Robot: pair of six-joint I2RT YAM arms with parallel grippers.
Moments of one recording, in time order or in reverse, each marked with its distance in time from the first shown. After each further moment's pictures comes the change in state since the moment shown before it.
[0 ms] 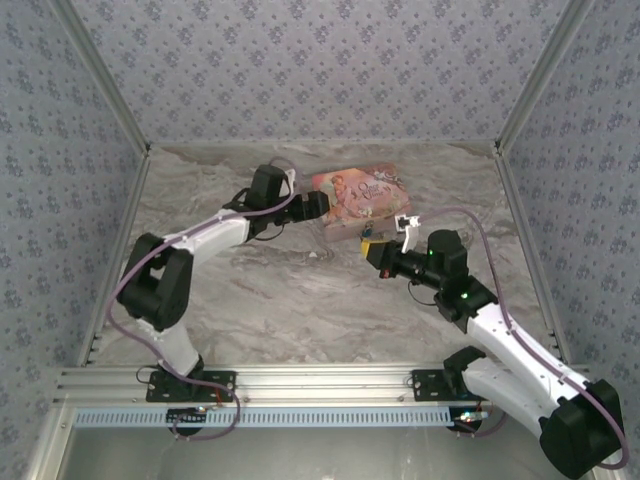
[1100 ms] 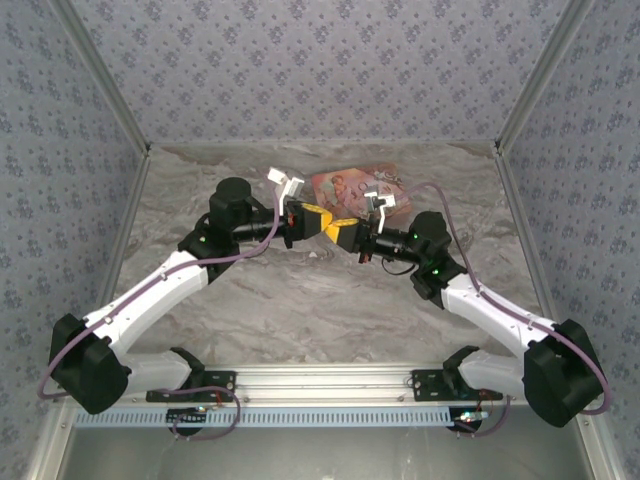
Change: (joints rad) left arm -0.132 -0.549 -0.202 0.151 0.340 0.201; right arm 0.088 0.307 0.127 0.573 -0.280 0.106
